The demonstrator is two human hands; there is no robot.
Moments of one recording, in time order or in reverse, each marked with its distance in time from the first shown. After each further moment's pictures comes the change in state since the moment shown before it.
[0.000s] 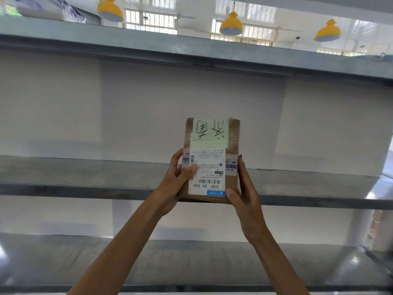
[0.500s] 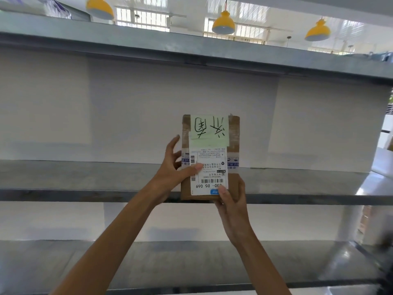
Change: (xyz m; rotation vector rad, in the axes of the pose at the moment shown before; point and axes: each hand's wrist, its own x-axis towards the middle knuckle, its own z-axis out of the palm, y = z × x) left_hand 0.019 0.017 0.009 0.186 0.009 0.081; right_hand 0.003 0.025 0.012 0.413 0.135 0.223
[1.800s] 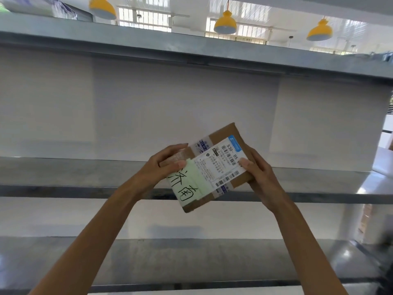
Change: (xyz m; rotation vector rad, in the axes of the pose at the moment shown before) left_hand -0.014 0.007 -0.041 0.094 -0.151 0.025; right_hand 0.029 -0.081 -0.024 -0.418 -0.186 -0.078
